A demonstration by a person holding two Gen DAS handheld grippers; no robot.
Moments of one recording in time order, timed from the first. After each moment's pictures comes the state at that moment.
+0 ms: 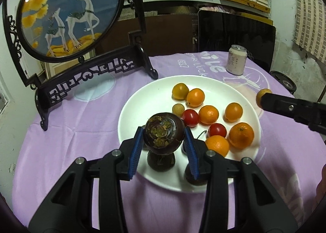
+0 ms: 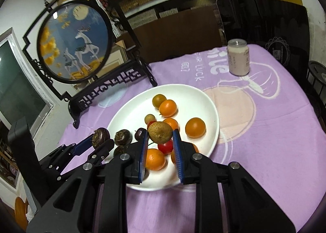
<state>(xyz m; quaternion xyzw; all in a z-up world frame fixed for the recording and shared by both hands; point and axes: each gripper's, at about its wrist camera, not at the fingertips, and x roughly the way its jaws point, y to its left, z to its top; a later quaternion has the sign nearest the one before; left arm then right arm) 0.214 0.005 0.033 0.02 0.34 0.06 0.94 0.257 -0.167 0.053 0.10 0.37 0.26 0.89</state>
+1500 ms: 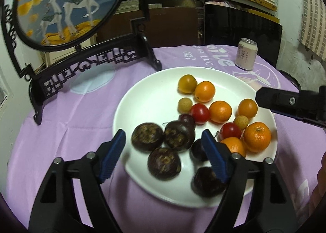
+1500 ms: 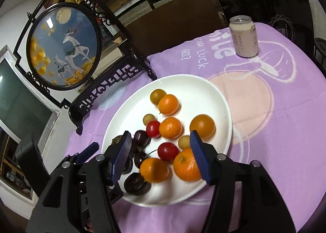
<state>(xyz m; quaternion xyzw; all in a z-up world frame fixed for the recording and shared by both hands) 0.230 0.014 0.011 0.01 0.35 0.07 0.93 0.285 -0.161 0.028 0.15 0.41 0.27 0.86</state>
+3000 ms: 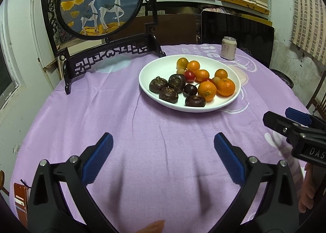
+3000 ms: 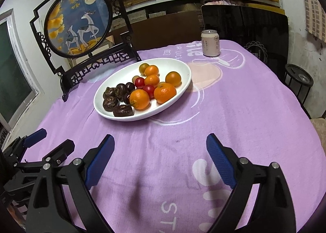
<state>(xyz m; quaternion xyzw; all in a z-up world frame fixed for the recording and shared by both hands) 0.072 0.002 0.027 0.01 0.34 0.08 0.94 0.130 -0.194 0.015 0.04 0.35 0.20 0.92</state>
